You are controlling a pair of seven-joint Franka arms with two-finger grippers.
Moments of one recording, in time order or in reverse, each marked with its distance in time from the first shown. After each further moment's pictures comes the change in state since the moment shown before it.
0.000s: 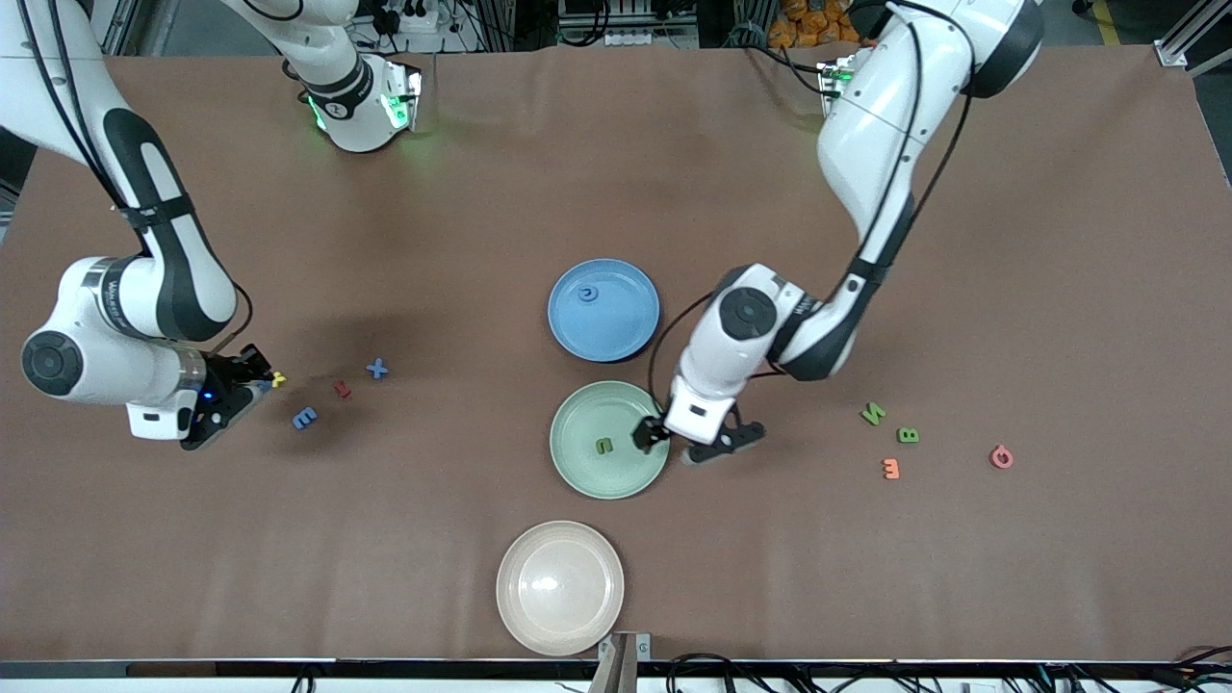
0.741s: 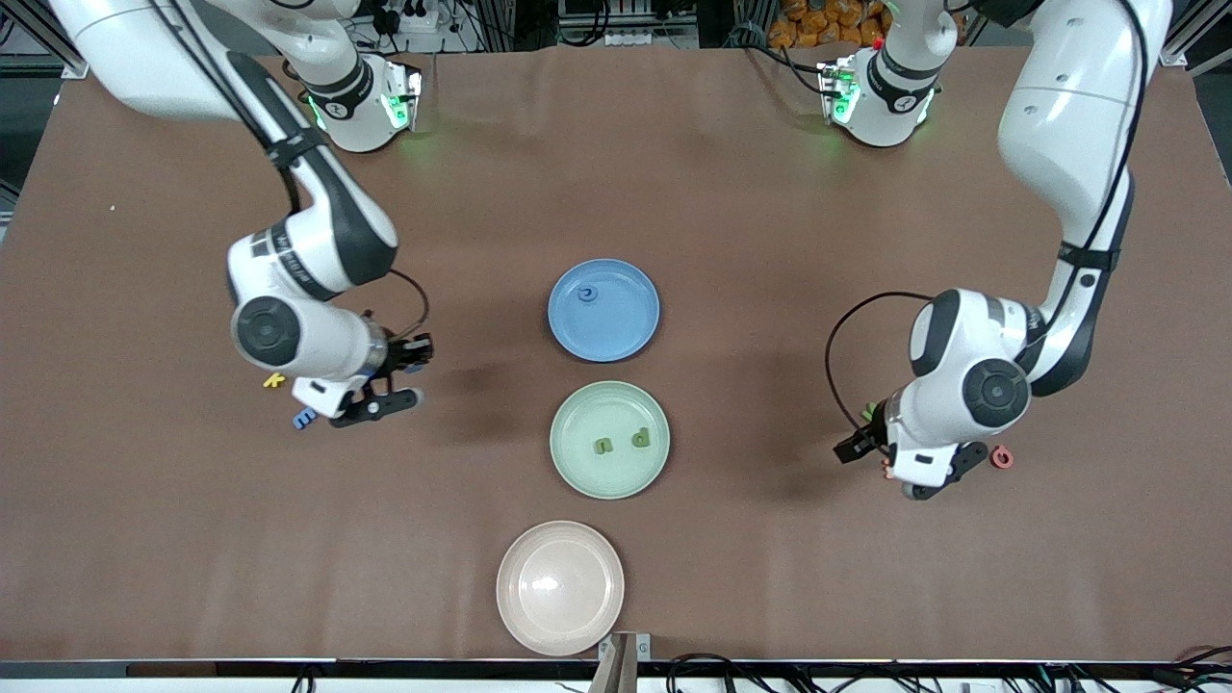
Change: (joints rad) left arm 0.426 -0.195 -0.071 -0.170 0.000 -0.387 0.190; right arm 0.176 -0.017 0.273 0.034 0.003 -0.054 0.866
